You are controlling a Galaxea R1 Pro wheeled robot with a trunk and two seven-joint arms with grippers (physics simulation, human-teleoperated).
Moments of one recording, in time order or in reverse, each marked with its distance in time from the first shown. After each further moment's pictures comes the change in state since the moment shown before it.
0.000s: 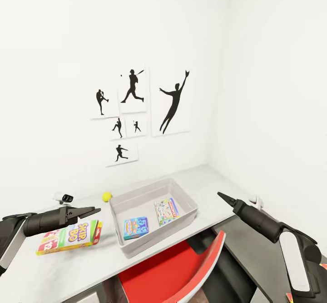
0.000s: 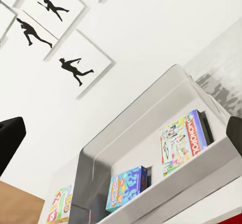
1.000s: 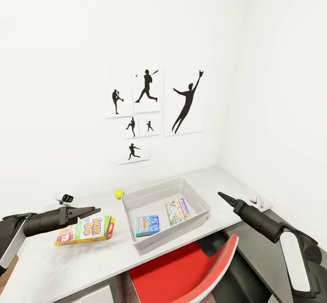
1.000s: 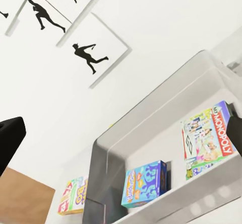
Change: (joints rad) left arm 0.000 -0.001 0.000 0.000 0.000 0.000 0.000; right arm 0.000 0.001 -0.004 -0.001 -0.001 0.001 0.001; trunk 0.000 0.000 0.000
